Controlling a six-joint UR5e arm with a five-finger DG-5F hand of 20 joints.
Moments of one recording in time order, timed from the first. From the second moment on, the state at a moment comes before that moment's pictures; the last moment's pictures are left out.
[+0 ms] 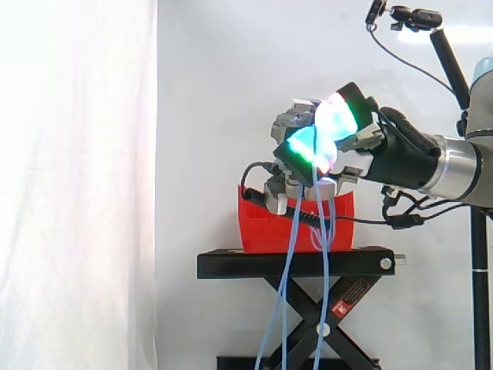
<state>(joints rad) 0.12 -2.16 -1.29 -2.64 -1.66 -0.50</state>
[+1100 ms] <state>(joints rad) 0.15 -2.16 -1.29 -2.79 -1.52 -0.12</state>
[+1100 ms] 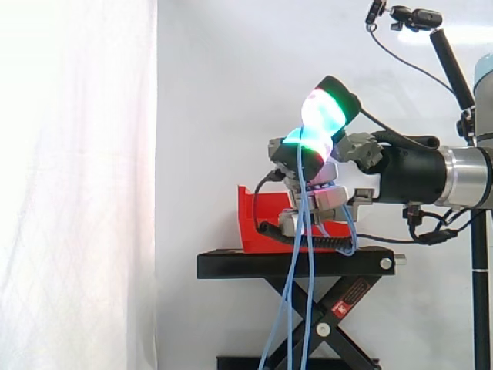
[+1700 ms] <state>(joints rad) 0.15 -2.16 -1.29 -2.79 -1.54 -0.21</state>
